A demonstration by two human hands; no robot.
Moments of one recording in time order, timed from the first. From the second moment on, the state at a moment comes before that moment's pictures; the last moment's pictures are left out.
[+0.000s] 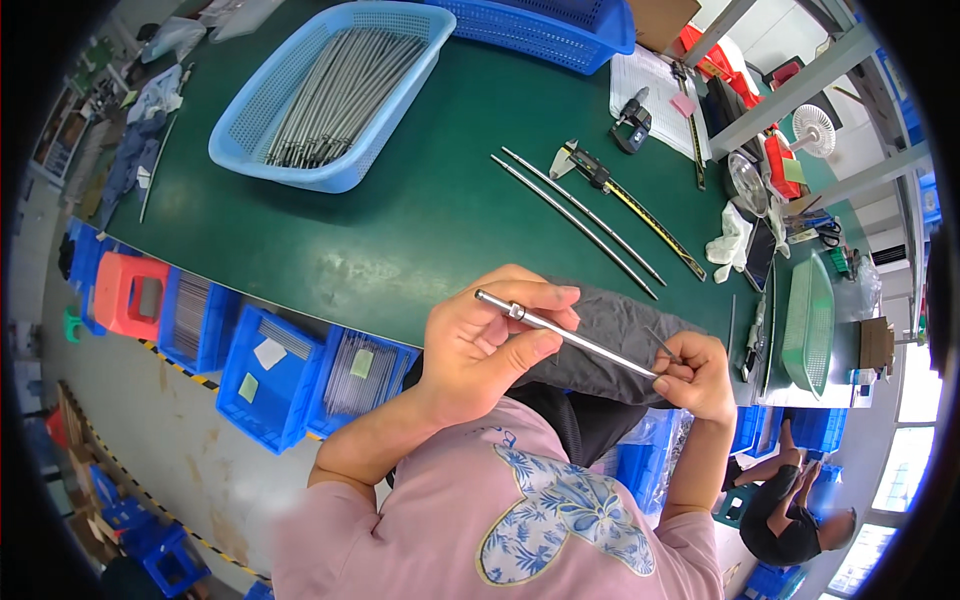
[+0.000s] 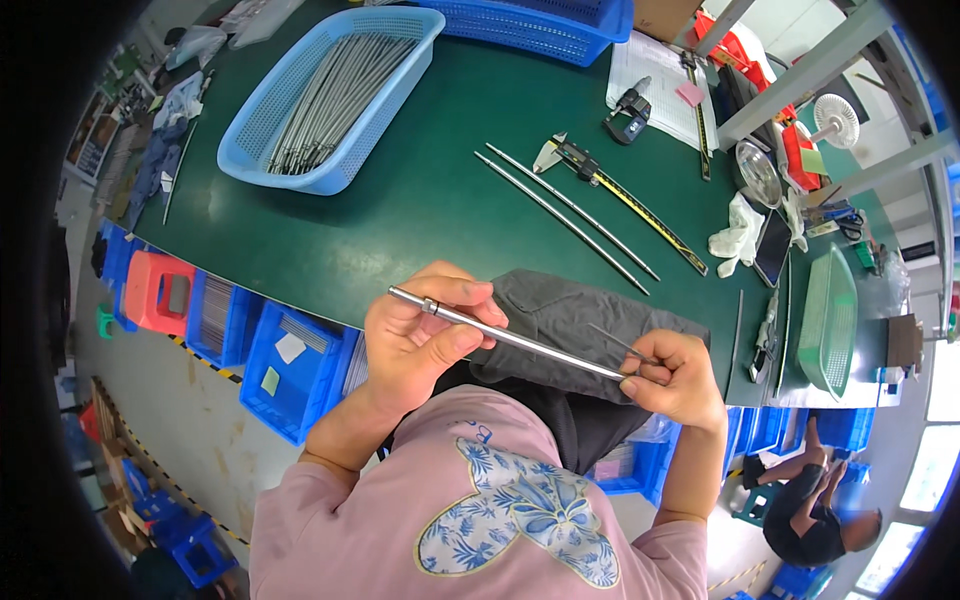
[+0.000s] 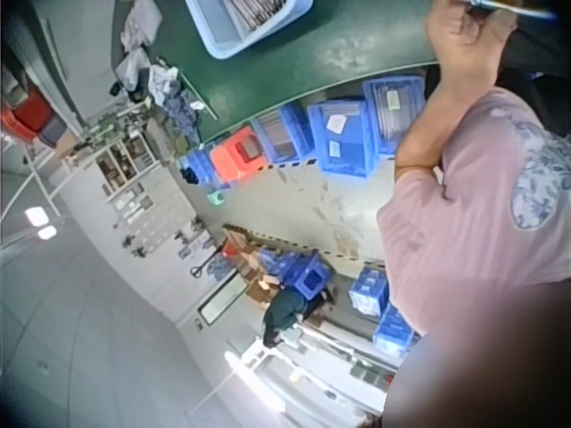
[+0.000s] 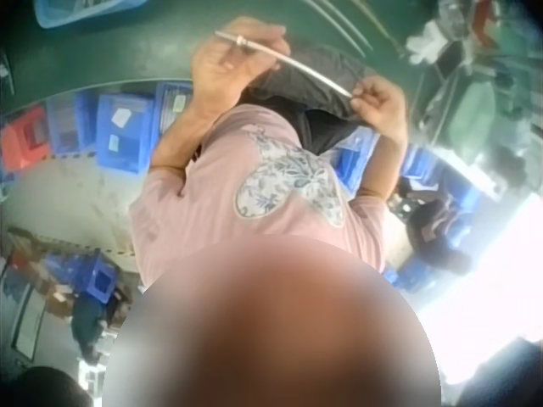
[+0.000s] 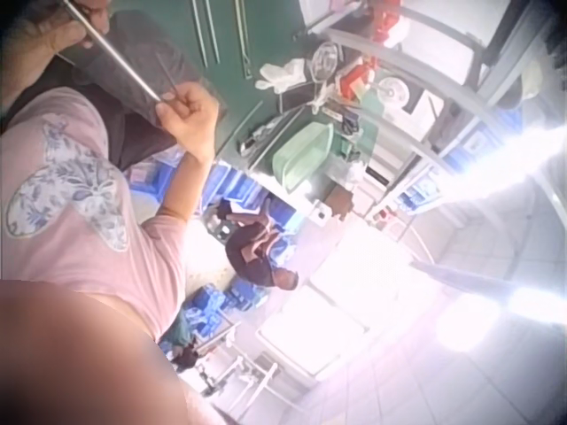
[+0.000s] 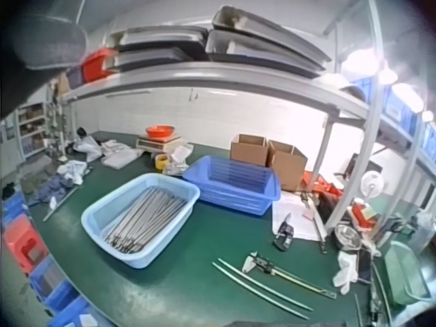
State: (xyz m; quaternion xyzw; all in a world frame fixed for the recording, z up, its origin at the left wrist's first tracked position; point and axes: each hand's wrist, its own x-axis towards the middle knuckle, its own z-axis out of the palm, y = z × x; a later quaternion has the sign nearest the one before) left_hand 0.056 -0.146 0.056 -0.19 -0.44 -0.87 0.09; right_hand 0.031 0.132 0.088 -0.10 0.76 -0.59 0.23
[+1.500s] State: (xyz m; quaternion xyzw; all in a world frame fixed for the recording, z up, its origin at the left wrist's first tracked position) left_hand 0.011 -0.142 -0.012 -0.18 -0.88 -0.37 0.22; right_hand -0.035 0.077 0.024 -0.11 0.95 -0.23 -0.20
